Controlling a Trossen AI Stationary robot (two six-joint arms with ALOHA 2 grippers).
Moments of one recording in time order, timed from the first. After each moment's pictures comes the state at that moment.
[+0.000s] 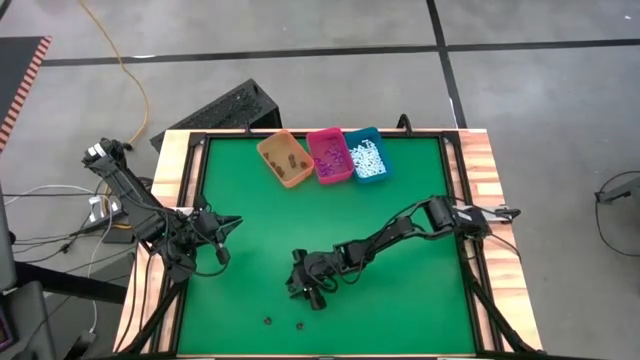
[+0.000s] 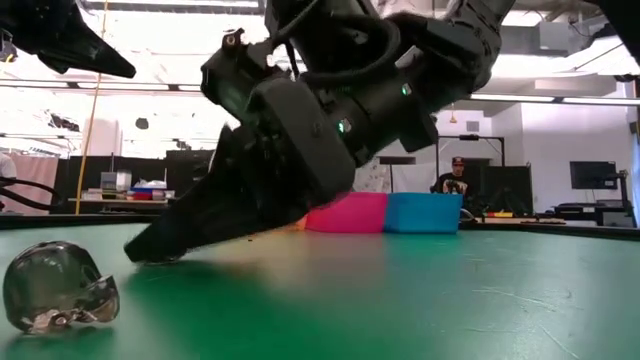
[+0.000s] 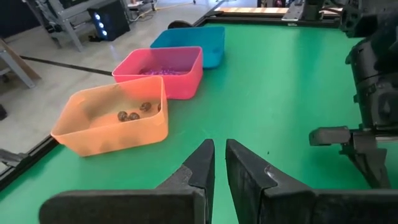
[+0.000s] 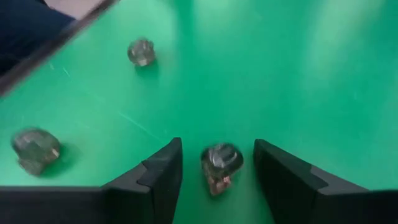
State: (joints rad) left arm -0.84 0.82 0.58 -0.68 -1.16 -0.81; right arm 0.28 2.23 1.34 0.41 -0.13 0.02
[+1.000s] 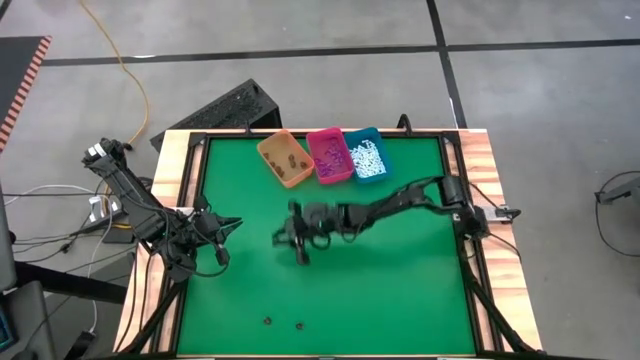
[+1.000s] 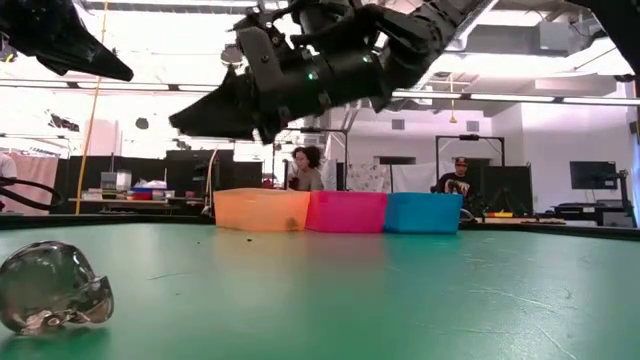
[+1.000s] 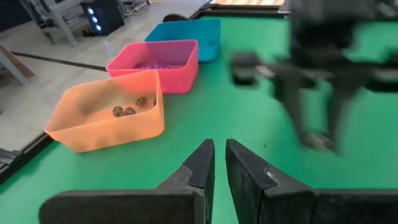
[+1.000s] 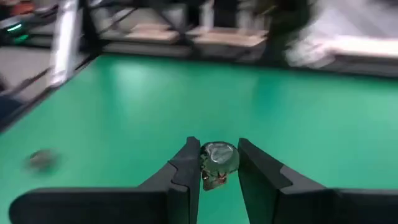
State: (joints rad) left arm -0.84 0.82 0.58 -0.69 -1.13 -0.81; right arm 0.09 2.09 1.34 0.47 -0.13 -0.01
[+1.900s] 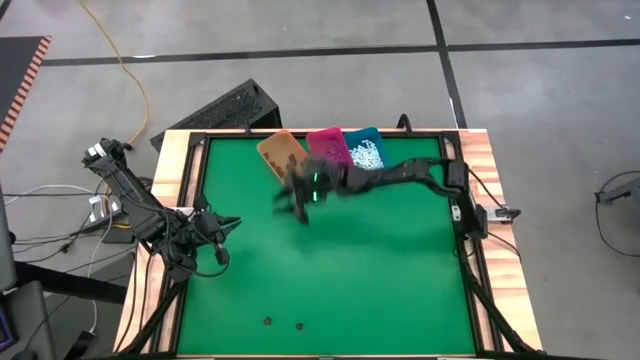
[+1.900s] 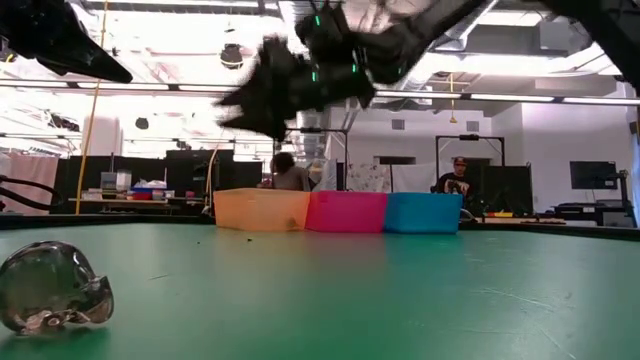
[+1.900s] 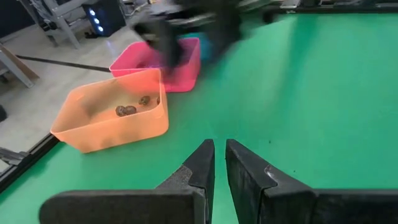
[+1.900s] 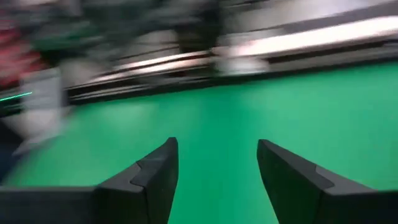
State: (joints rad) left arm -0.84 0.82 0.58 -0.72 -1.13 -0.81; right arm -0.21 2.04 1.46 0.30 -0.38 0.13
